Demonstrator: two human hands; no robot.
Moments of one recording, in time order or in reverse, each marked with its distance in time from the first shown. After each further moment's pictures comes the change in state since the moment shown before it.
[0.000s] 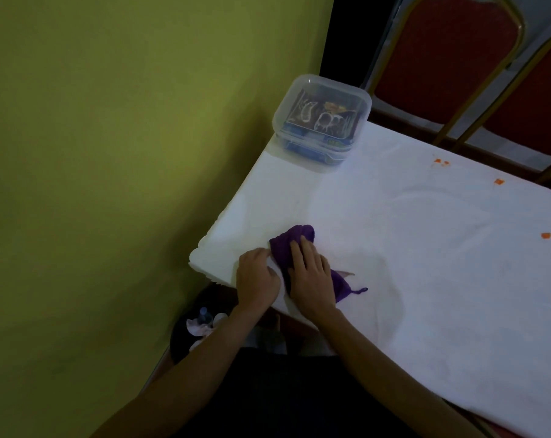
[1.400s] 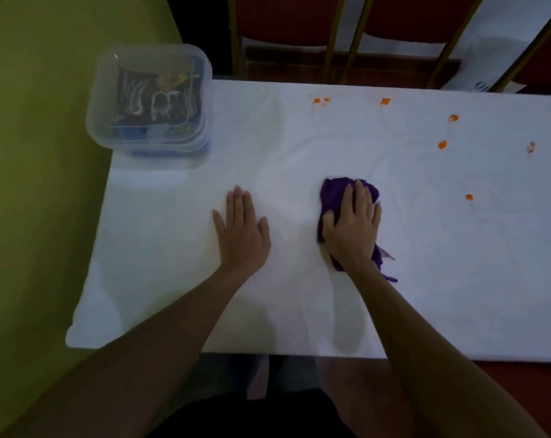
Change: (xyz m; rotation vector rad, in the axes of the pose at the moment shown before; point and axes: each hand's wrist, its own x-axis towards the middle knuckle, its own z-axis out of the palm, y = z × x) left_hand 0.073 0.127 0.161 0.524 -0.146 0.515; right_hand 0.001 0.241 -0.082 -0.069 0.292 0.703
